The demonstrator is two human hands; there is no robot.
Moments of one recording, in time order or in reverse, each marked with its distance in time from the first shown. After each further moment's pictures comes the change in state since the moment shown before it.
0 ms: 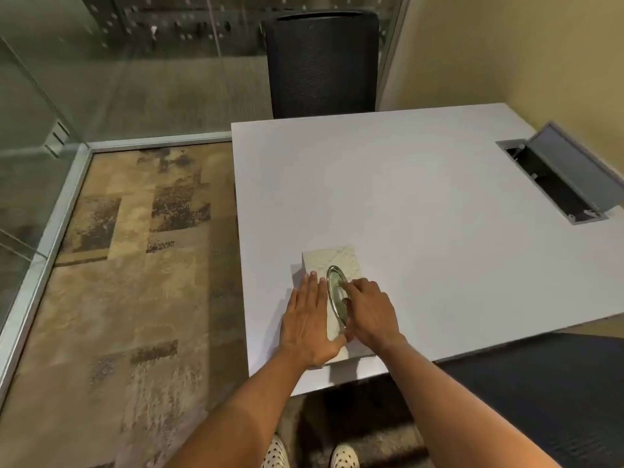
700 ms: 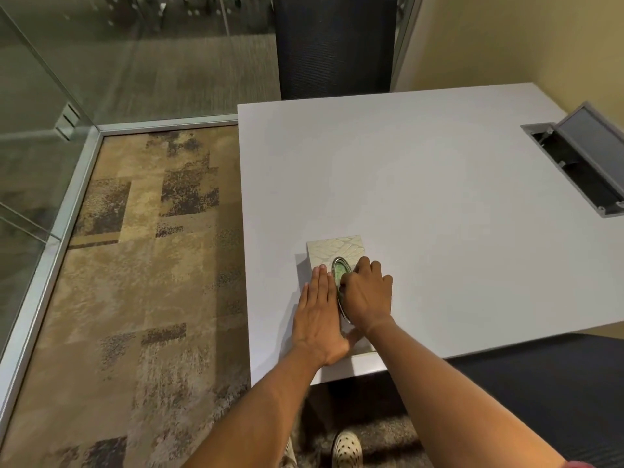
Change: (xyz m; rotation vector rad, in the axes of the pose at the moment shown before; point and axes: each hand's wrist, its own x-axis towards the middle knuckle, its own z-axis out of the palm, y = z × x) left_hand 0.009 0.016 0.017 0.005 -0.016 -0.037; right_hand 0.030 -0.017 0.005 -0.173 0.027 0.110
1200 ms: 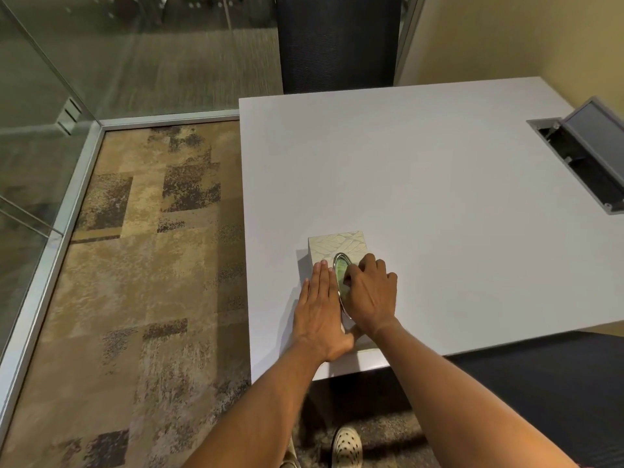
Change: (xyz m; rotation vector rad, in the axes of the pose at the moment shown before) left_hand 0.004 -0.002 0.009 0.011 0.016 -0.004; right_hand -0.003 0.006 0.009 0.046 0.084 -0.006
